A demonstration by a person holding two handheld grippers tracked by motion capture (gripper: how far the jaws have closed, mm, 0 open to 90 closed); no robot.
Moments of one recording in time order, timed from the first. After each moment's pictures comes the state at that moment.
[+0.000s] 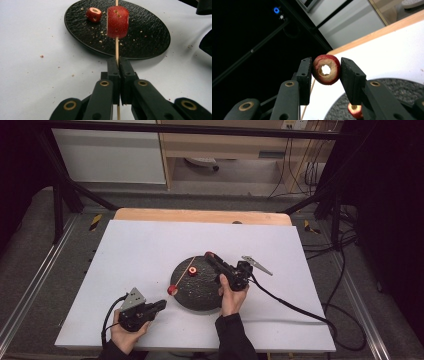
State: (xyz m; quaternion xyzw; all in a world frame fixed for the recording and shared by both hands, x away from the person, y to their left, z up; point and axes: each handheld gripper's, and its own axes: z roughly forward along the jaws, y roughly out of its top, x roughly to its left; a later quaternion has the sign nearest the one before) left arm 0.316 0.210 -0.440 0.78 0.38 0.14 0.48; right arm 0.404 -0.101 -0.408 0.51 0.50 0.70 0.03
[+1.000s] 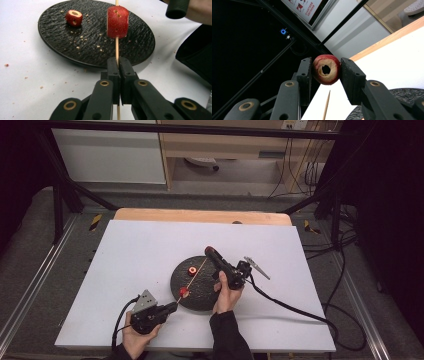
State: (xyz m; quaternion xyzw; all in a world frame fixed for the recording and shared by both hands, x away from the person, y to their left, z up) left arm 0.312 0.181 -0.443 0.78 0.37 0.12 0.50; right arm 0.410 -0.094 -0.420 0.52 0.42 0.74 0.02
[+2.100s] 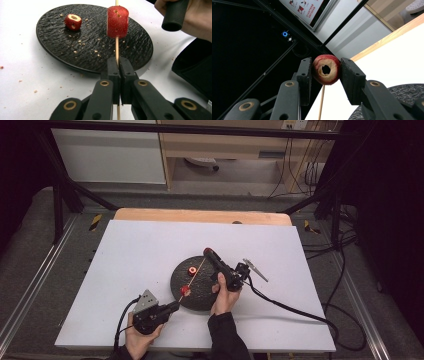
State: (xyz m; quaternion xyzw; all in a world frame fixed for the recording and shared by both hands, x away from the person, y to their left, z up) left arm 0.312 0.174 -0.443 0.76 0.39 0.12 0.51; right arm 0.408 -0.090 -0.426 0.52 0.41 0.75 0.00
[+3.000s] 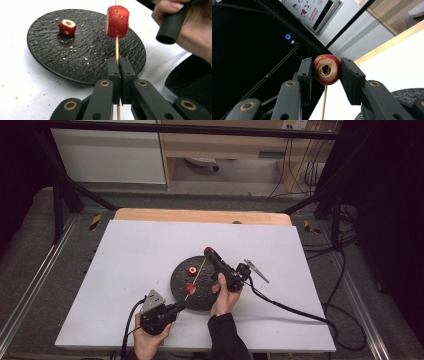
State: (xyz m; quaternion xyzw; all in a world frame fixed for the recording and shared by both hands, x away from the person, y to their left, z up) left arm 0.306 0.152 -0.433 0.74 0.42 0.12 0.51; right arm 0.404 -0.090 -0.421 0.51 0.41 0.75 0.01
